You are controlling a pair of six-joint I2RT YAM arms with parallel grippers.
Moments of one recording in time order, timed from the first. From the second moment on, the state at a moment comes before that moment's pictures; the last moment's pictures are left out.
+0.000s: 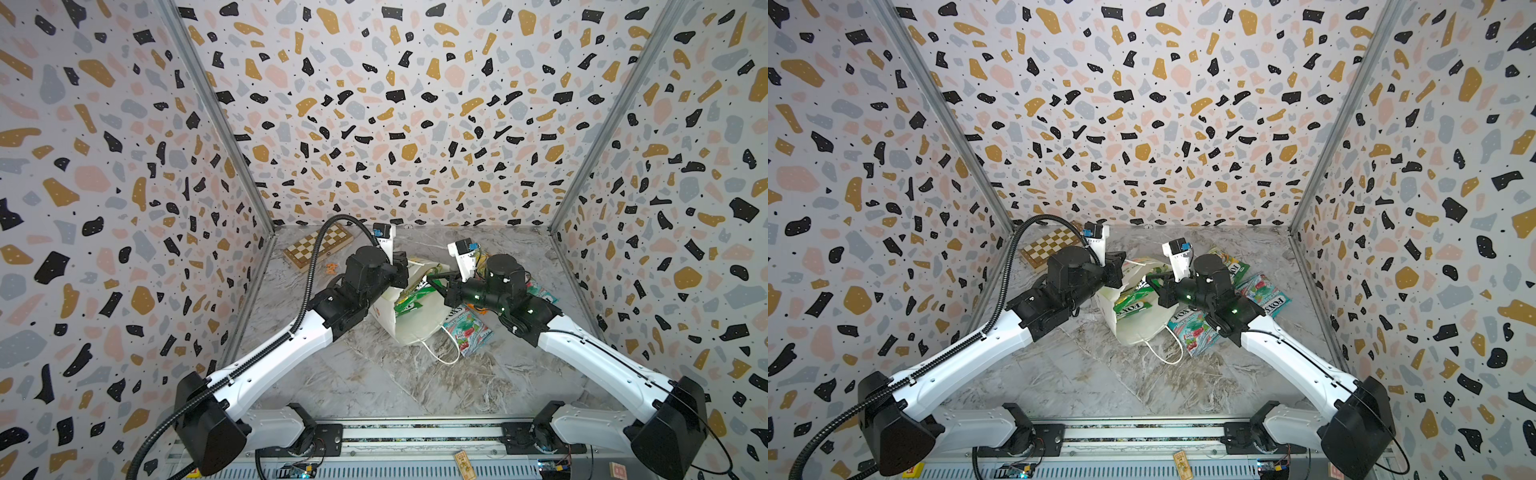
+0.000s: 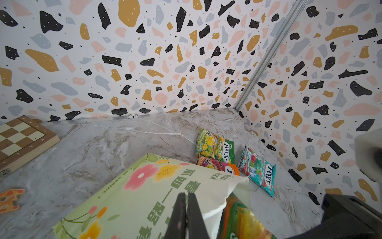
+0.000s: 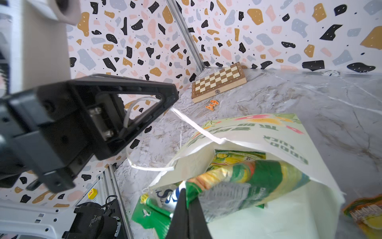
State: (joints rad) left arm -0.72 1.27 1.14 -0.15 -0.18 -0.36; right arm 0.67 1.19 1.00 -0.08 -0.37 0.40
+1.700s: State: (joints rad) left arm -0.72 1.27 1.14 -0.15 -0.17 -0.35; right arm -0.03 1.00 0.76 -0.47 -0.35 0.23
